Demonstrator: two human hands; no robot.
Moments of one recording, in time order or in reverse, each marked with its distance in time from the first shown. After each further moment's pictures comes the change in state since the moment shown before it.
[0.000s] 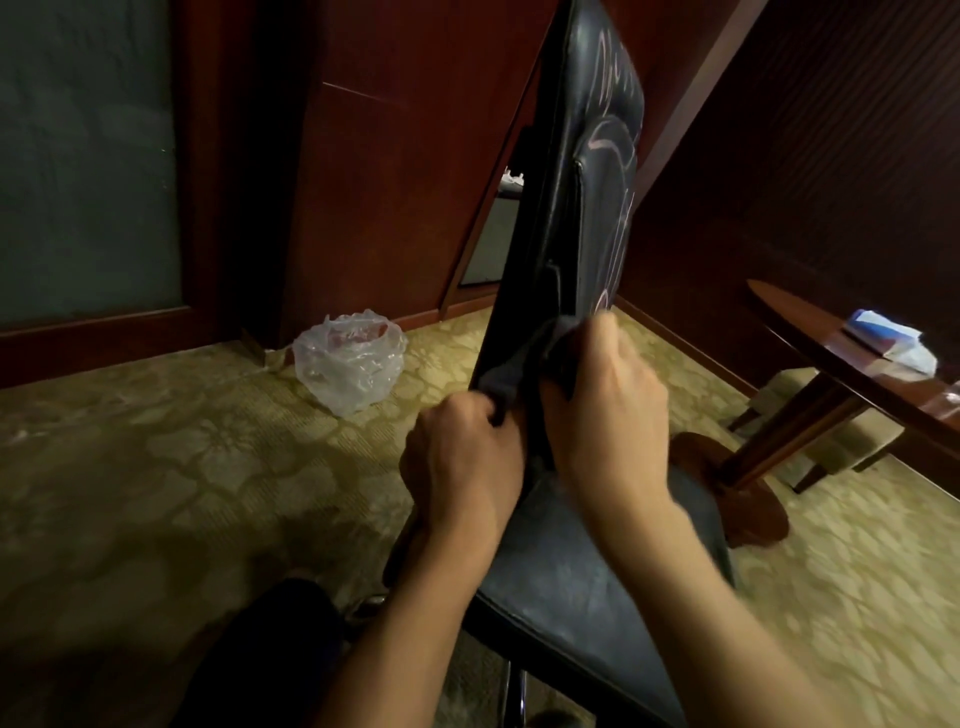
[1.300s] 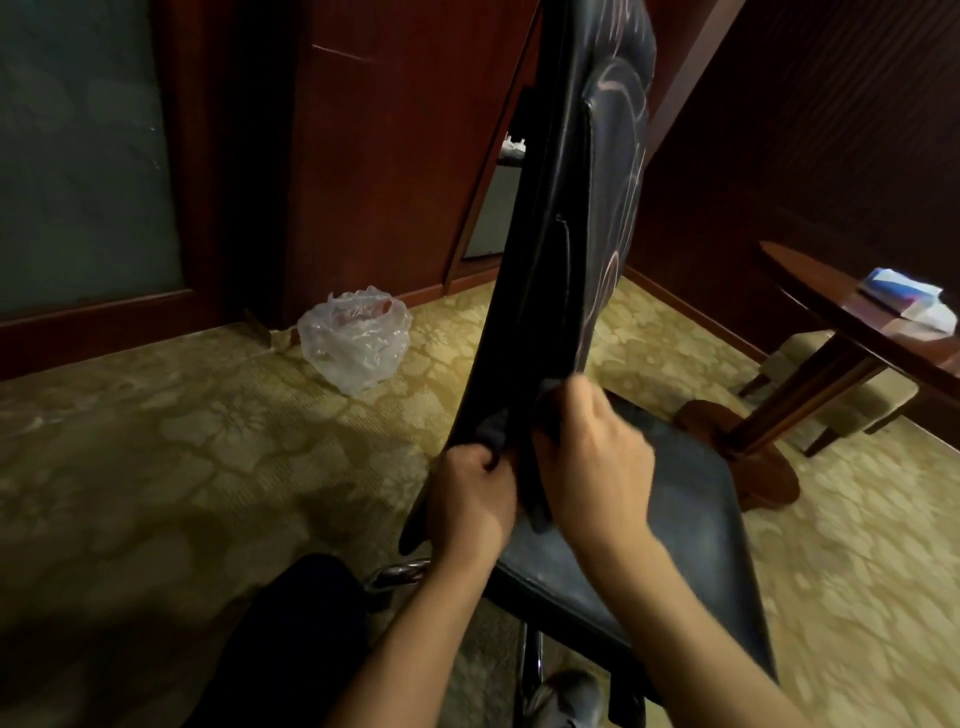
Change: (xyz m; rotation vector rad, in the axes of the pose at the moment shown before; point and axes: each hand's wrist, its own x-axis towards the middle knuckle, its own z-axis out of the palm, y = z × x) left_hand -0.016 -0.076 0.054 -0.298 -0.192 -0.200; right_hand -0.063 0.020 0.039 -0.092 -0.078 0.028
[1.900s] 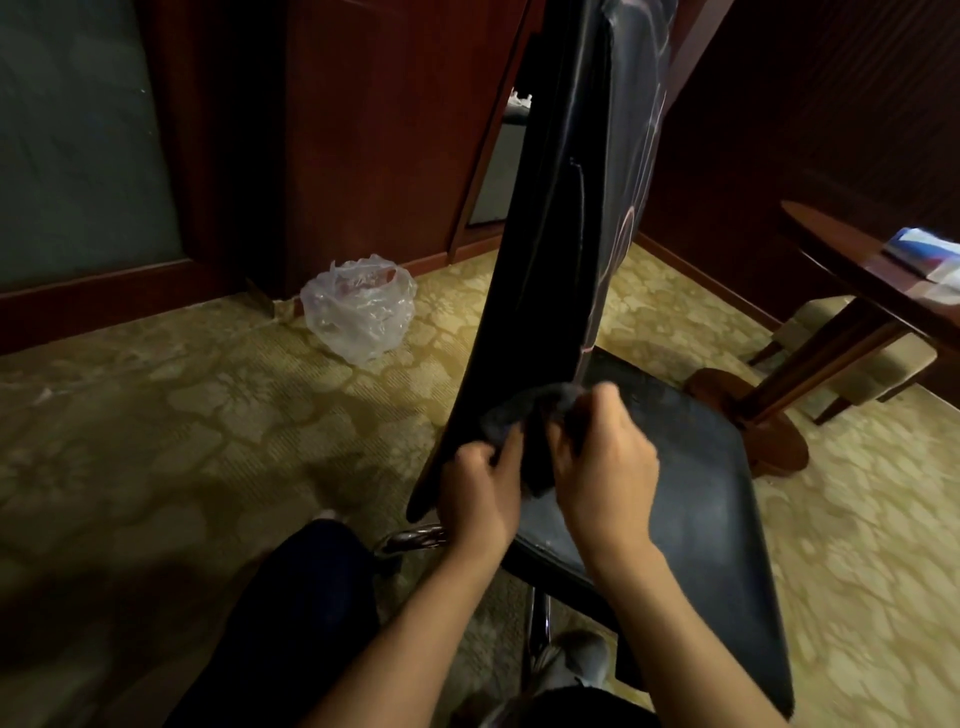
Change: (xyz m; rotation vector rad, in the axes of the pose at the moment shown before) left_hand -0.006 -0.030 0.011 0.050 -0.011 0.041; right_hand -0.034 0.009 0.018 0.196 0.040 0.178
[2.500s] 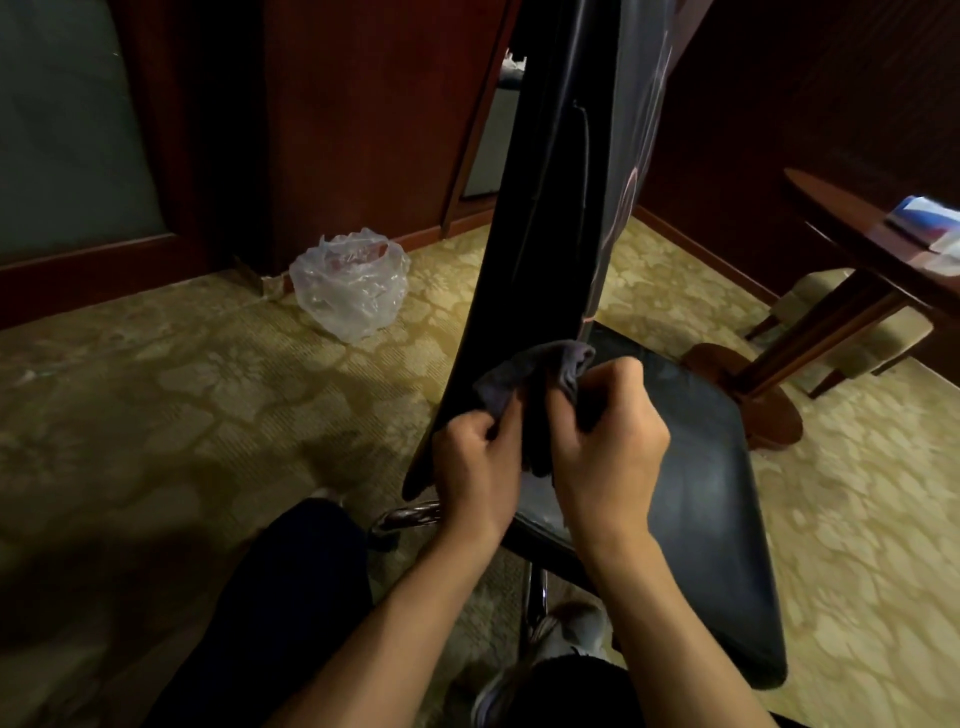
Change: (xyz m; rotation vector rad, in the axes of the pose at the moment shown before) left_hand -0.007 0.008 -0.006 -0.188 0.044 0.098; right_hand -0.007 -0.007 0.001 0.219 0.118 0.094
